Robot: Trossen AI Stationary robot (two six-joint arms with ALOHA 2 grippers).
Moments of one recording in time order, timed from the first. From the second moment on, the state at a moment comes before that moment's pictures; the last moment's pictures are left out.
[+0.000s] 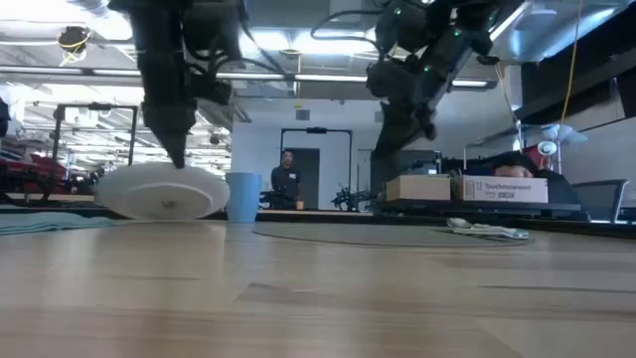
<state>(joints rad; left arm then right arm) 0.11 1.41 0.96 -0.94 -0.50 -0.26 -0.23 1.56 1.06 -0.48 0.04 0.29</state>
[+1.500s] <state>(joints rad) 0.09 1.55 1.00 -0.93 -0.39 -0.27 -0.21 1.52 1.06 -0.58 0.04 0.28</state>
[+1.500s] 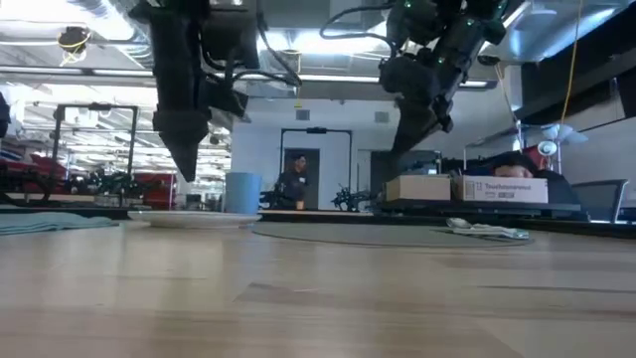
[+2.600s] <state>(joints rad) 0.03 1.76 1.00 -0.87 -0.54 -0.33 -0.18 1.52 1.06 -0.57 0.04 0.28</state>
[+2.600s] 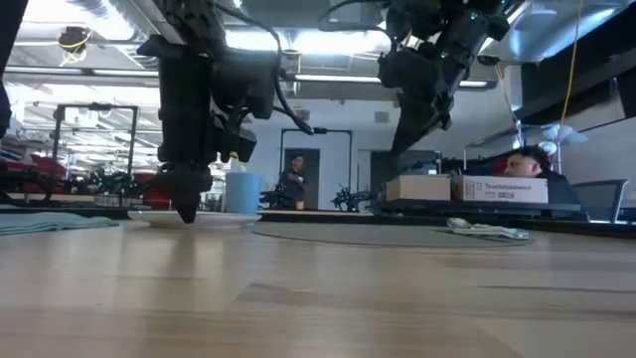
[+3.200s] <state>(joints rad) 0.04 1.78 0.95 -0.79 -0.52 -0.27 -0.18 1.52 1.06 -0.57 0.04 0.28</state>
